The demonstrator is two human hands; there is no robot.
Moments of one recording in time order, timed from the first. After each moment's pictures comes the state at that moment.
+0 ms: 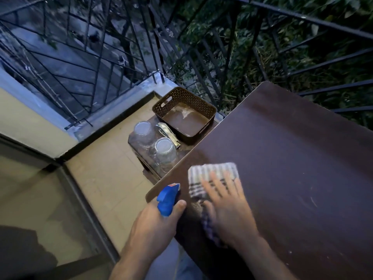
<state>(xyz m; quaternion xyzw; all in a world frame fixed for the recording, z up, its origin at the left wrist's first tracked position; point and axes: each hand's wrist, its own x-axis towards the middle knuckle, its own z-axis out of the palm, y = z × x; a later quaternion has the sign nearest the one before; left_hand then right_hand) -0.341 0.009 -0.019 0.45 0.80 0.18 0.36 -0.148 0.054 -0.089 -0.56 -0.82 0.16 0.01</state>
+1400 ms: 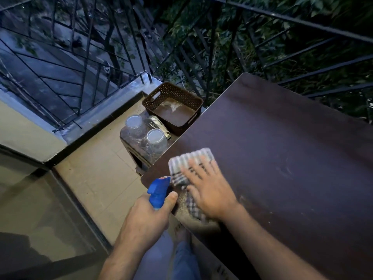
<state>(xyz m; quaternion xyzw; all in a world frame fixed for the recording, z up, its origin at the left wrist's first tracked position) -0.339 -0.037 0.001 0.46 0.79 0.18 0.37 -0.159 0.041 -0.086 -0.48 -0.87 0.14 0.00</state>
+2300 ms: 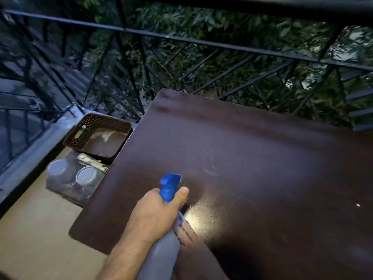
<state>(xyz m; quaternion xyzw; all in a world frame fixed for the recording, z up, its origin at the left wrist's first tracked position) -0.191 0.027 0.023 0.59 0.67 0.10 0.43 -0.095 -0.079 -0.113 -0.58 -0.80 0.13 0.08</state>
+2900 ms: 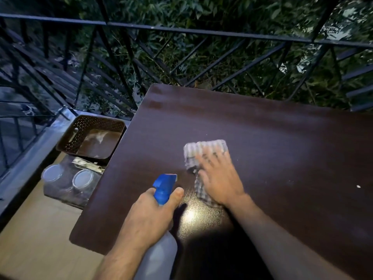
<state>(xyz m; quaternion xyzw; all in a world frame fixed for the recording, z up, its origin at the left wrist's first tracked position) -0.193 0.025 0.031 0.61 0.66 0.08 0.43 0.025 0.033 -0.084 -0.72 -0.69 0.08 0.02</state>
